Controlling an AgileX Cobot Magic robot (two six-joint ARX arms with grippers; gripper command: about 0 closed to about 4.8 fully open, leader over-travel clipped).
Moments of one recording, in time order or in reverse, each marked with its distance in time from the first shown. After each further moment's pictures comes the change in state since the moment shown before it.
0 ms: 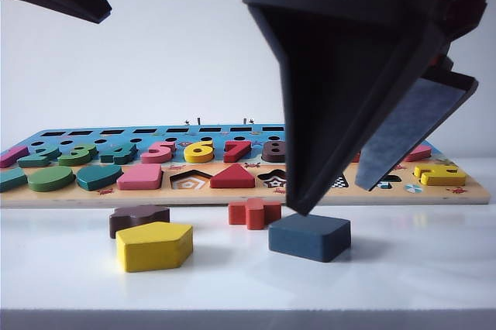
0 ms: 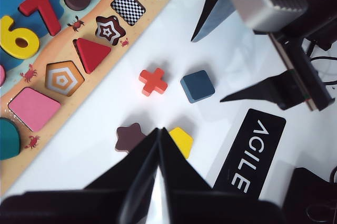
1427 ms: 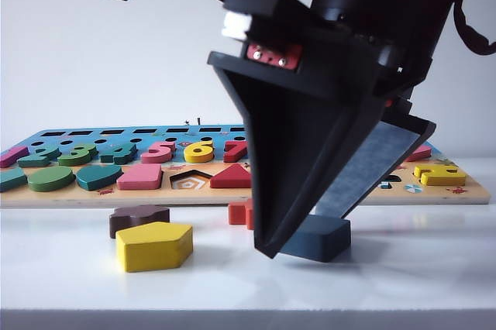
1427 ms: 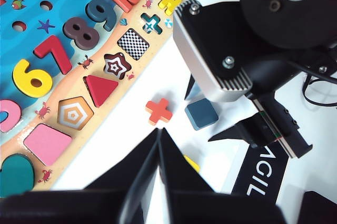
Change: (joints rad) left arm 0.001 0.000 0.000 0.101 0.000 0.014; right arm -0.002 0.102 0.002 0.079 -0.060 0.003
